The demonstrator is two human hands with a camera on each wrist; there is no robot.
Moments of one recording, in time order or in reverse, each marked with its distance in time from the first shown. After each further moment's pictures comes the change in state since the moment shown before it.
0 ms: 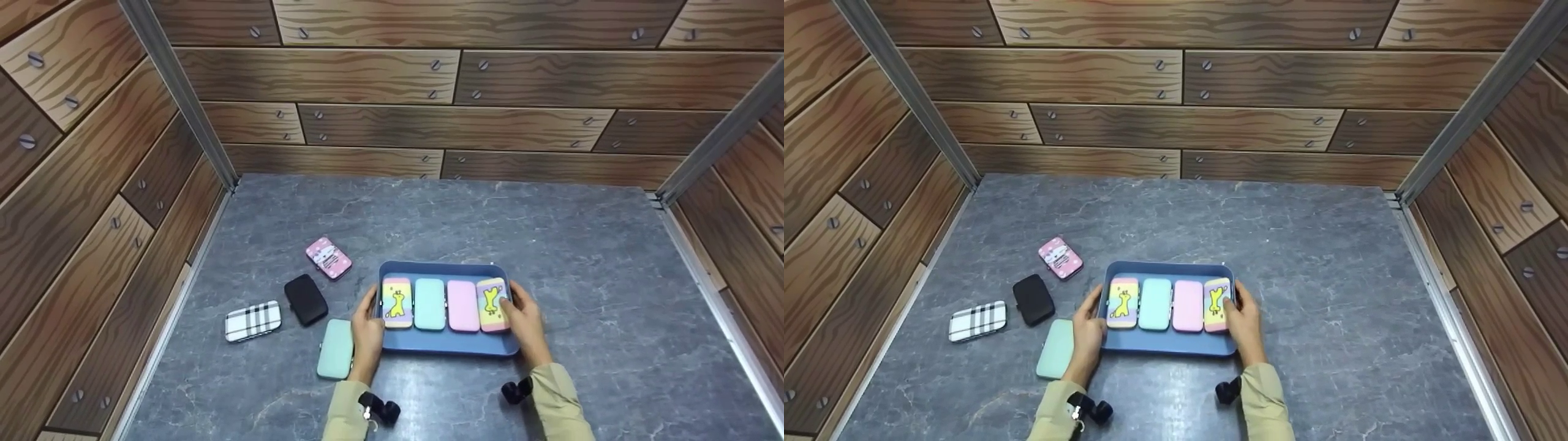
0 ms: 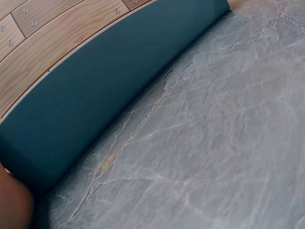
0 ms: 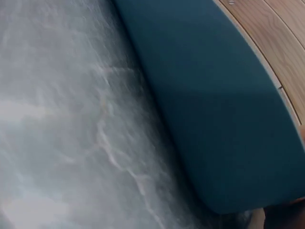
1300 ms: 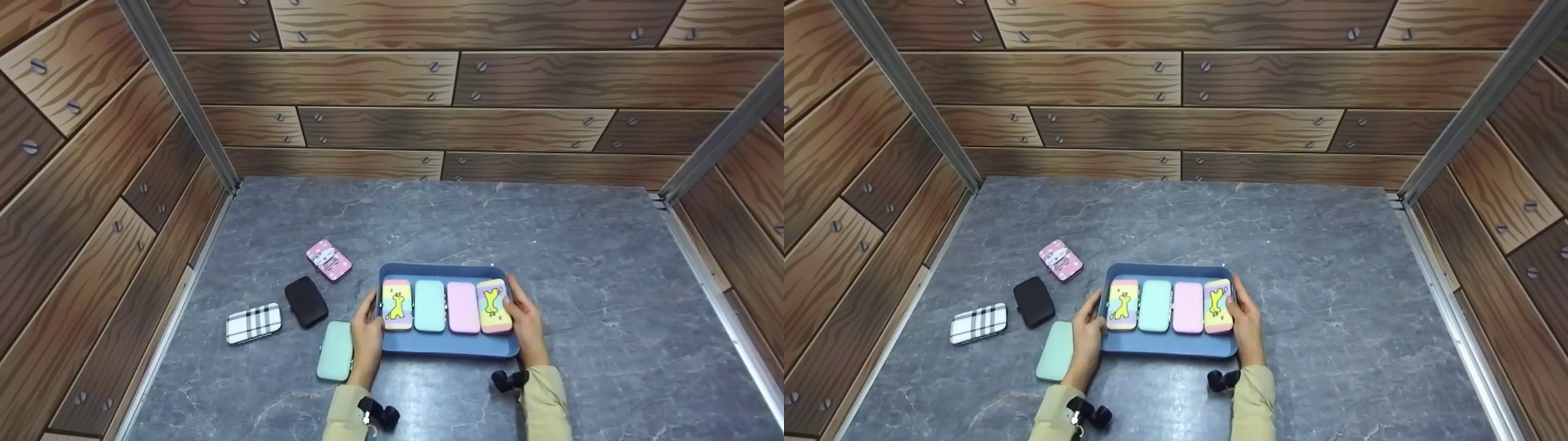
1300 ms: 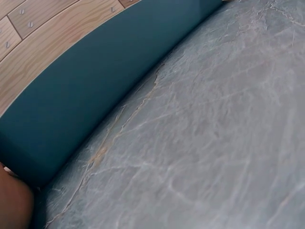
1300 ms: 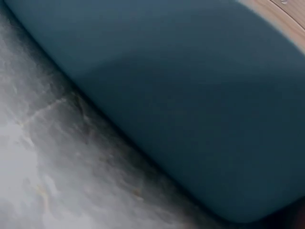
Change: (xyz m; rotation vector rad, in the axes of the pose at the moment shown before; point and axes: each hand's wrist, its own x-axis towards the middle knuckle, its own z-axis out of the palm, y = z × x) left_hand -0.003 0.004 -0.003 -0.082 -0.020 -0.070; right_hand 0.008 0.017 0.001 0.337 -0.077 -0.058
